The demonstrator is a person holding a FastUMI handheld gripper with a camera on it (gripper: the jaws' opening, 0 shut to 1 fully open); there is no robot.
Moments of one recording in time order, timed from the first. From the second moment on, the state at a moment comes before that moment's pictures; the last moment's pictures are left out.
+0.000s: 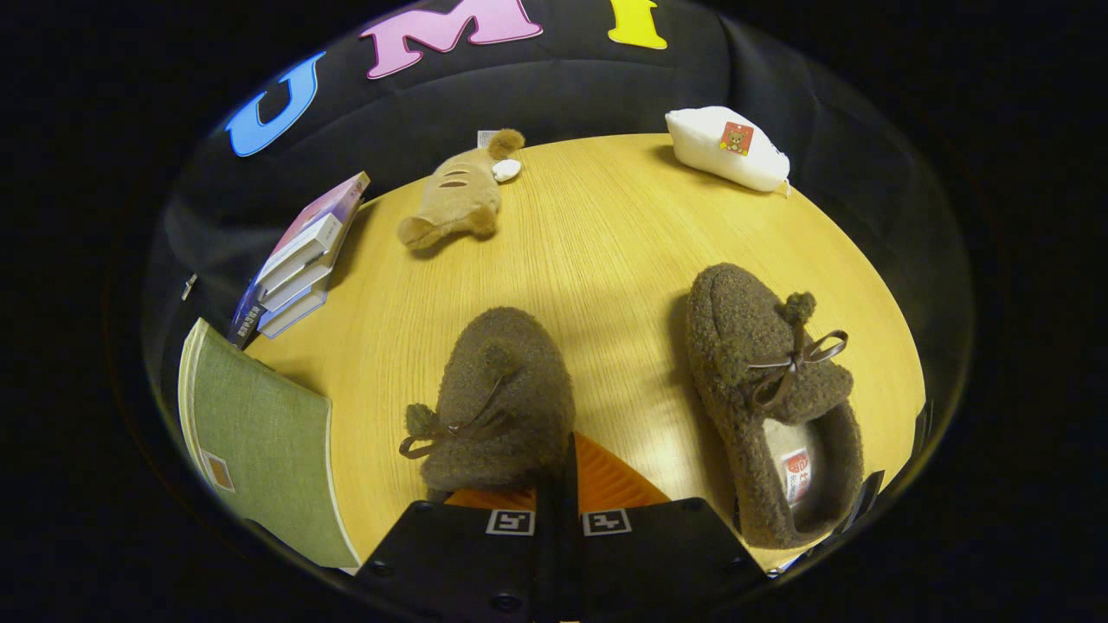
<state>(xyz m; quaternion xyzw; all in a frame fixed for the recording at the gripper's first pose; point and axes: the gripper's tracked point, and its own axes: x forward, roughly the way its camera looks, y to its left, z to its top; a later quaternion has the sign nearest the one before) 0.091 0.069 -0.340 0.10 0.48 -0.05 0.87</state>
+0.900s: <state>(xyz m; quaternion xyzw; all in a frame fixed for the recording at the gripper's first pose) 0.053 0.208 -0.123 0.17 0.39 0.06 0.90</state>
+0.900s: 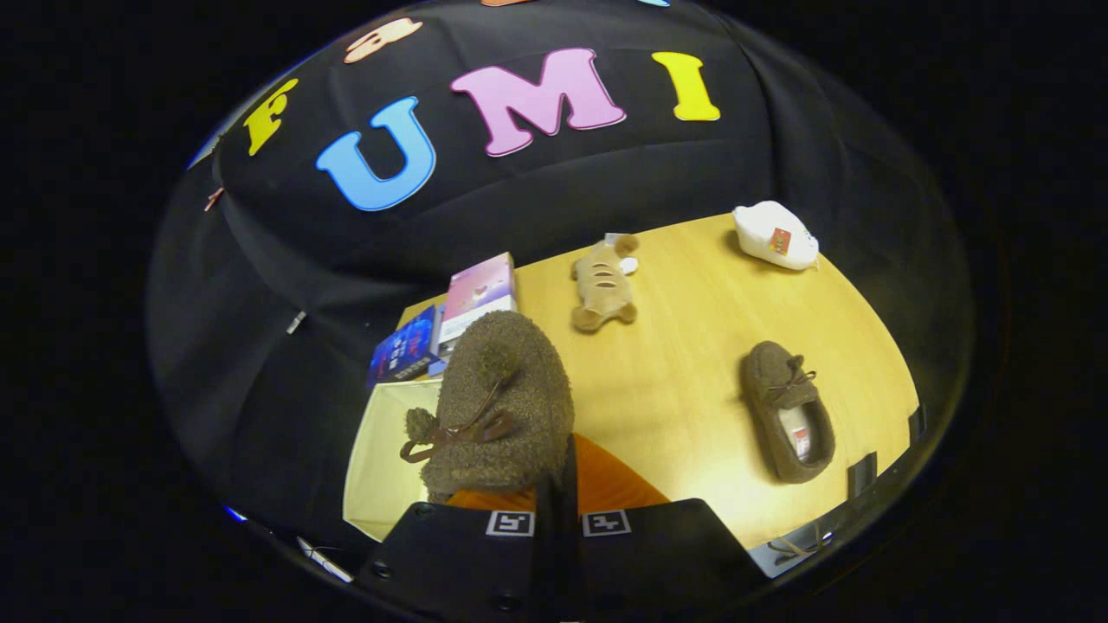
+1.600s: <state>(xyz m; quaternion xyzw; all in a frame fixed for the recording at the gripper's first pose) 0.064 0.373 -0.160 0.22 0.45 0.09 0.86</state>
